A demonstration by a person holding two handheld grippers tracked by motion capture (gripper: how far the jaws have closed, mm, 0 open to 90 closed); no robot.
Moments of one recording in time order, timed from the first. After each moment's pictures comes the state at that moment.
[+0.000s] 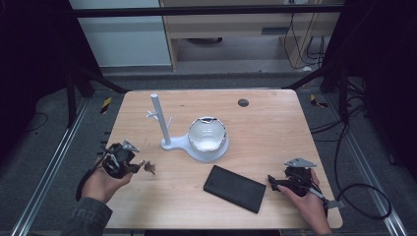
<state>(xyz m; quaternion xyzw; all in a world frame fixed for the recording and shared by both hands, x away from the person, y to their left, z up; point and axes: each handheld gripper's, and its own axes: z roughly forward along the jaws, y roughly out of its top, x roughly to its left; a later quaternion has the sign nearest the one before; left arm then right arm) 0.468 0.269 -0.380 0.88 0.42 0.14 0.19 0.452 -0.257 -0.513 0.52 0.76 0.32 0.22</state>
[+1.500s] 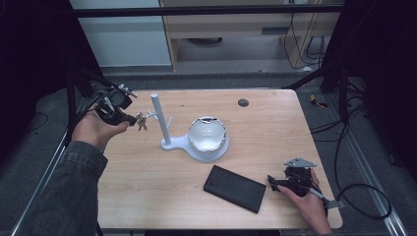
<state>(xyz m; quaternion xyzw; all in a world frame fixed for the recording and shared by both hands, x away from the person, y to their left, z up) 0.530 0.248 -0.258 0.88 0.41 0.18 0.18 0.452 -0.257 -0.513 0.52 0.76 0.33 0.22</state>
